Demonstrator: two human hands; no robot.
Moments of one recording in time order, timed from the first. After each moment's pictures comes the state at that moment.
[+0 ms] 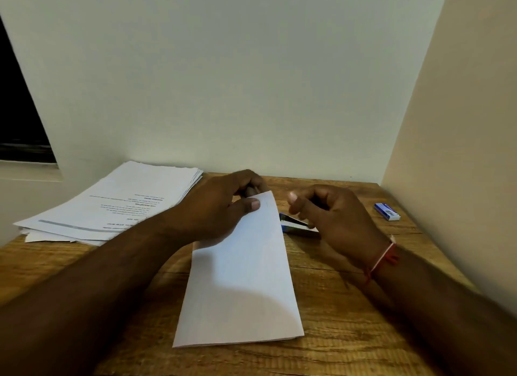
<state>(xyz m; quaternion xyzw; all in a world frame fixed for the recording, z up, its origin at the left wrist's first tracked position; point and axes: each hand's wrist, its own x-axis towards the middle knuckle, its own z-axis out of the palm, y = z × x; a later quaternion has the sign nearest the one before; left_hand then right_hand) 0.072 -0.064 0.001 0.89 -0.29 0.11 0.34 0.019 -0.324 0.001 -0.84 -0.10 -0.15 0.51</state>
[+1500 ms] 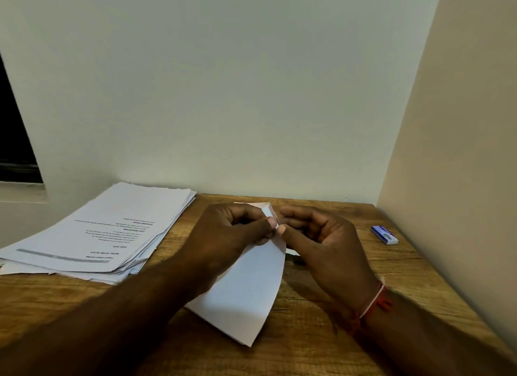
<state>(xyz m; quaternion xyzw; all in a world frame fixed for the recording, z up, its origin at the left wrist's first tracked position) 0.049 -0.105 -0.007 0.73 -0.18 0.04 0.66 0.014 -0.308 -0.014 -0.71 -0.14 -0.18 0.66</state>
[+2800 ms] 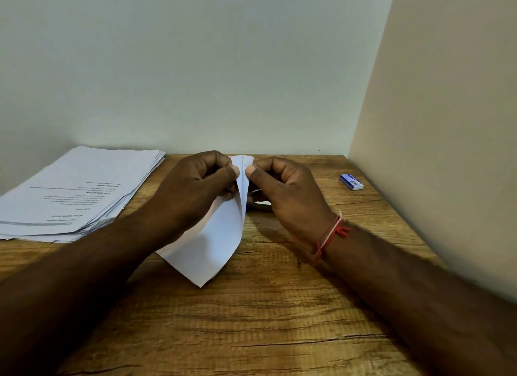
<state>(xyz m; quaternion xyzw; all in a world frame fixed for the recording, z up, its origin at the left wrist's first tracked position) 0.041 -0.108 0.001 0.80 -0.22 0.09 0.55 0.019 -0.304 -0.014 -0.73 -0.12 -0.14 0.66</state>
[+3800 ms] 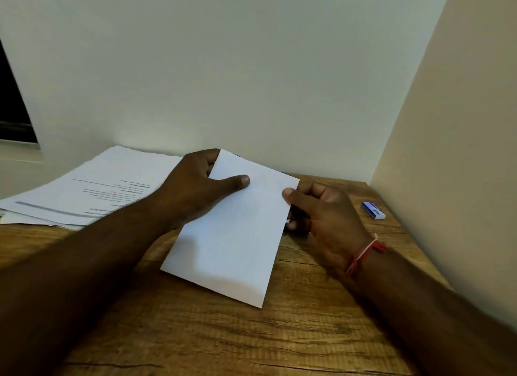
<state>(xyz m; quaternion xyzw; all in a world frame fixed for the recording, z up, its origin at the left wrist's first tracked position) 0.061 -0.070 0.010 0.80 -0.13 0.11 0.57 0.025 -0.320 -0.010 -0.64 -0.02 -0.04 0.76</state>
